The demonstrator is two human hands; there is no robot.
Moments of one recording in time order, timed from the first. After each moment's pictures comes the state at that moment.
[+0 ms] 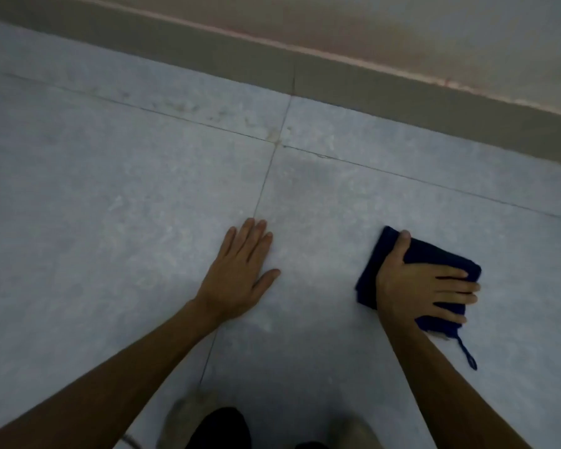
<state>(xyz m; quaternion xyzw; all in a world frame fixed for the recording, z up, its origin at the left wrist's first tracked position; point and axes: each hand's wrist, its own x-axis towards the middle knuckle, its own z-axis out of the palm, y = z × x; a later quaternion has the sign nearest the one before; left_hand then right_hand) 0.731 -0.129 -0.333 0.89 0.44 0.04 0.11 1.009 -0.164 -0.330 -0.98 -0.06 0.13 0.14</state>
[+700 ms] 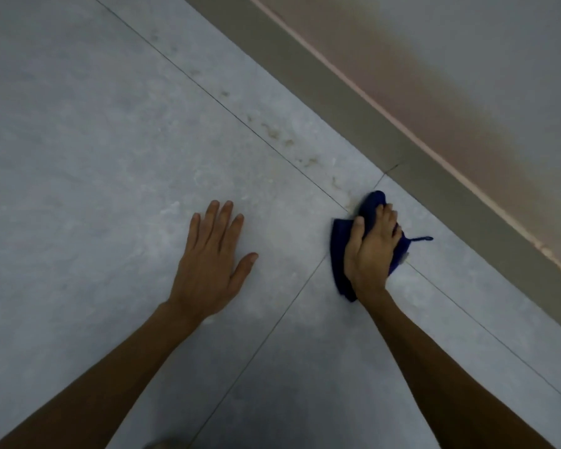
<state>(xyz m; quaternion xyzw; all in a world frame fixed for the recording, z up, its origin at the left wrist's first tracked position) 0.644 -0.051 -0.330 0.72 0.66 0.18 0.09 0.908 0.043 -0.325 -0.77 -0.60 0.12 0.18</state>
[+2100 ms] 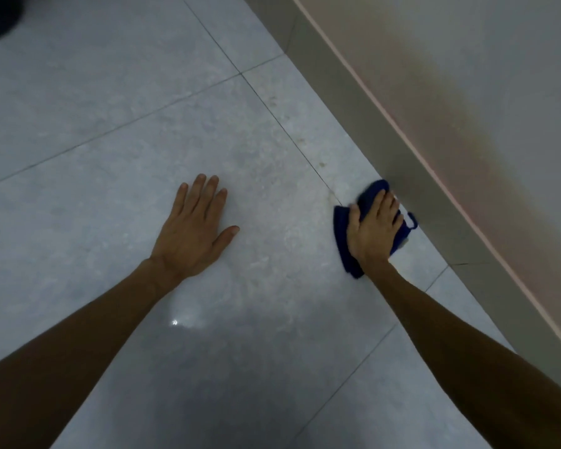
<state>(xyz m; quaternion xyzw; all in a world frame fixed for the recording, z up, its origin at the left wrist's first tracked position) 0.439 0.010 -0.326 0.68 0.73 0.09 0.03 0.742 0.178 -0.319 -0.70 -0.70 0.11 0.03</state>
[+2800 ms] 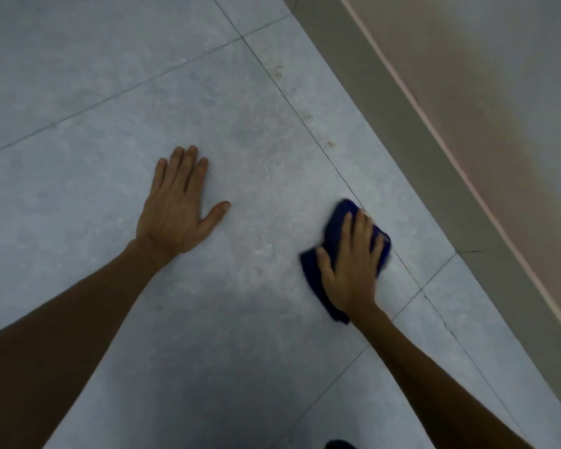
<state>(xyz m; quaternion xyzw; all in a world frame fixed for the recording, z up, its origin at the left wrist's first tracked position) 0.416 0.013 -0.337 0.62 0.77 0.15 0.06 0.743 0.072 -0.314 -0.57 -0.81 0.12 -0.02</state>
